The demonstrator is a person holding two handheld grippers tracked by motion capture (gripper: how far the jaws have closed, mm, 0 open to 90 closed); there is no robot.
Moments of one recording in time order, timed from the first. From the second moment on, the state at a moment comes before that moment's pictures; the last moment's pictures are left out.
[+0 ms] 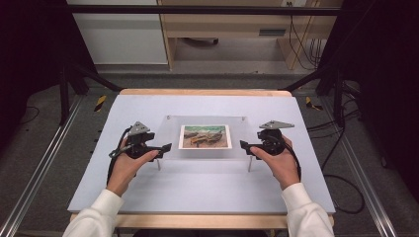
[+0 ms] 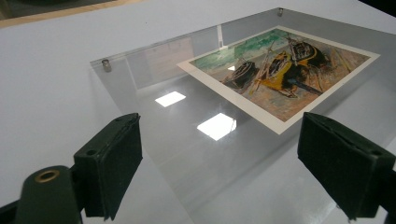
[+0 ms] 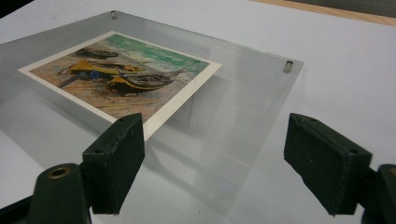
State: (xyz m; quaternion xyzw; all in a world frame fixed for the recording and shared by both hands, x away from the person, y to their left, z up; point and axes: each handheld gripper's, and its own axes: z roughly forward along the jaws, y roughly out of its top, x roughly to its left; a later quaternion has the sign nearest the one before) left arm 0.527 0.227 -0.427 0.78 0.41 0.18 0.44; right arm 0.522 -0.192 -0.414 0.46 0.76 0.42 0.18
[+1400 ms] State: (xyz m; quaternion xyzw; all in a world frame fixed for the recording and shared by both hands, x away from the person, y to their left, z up) left arm 0.530 0.233 -0.451 0.75 0.47 0.10 0.45; right arm 0.527 -0.195 -0.433 0.50 0.75 0.42 0.09
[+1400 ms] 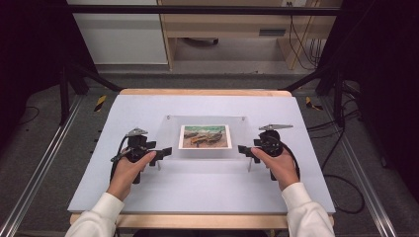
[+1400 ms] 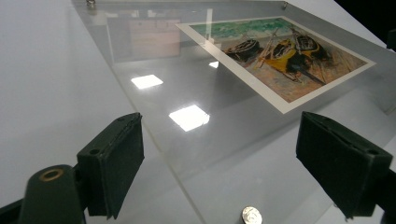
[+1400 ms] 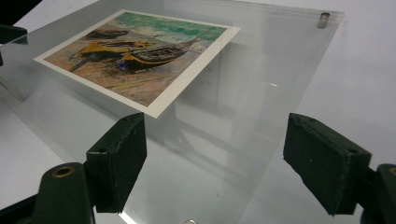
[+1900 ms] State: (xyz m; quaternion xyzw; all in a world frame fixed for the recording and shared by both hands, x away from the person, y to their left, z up) left arm 0.533 0.236 -0.455 0.74 0.49 0.07 0.46; right arm 0.527 -0.192 -0.442 0.51 0.75 0.42 0.08
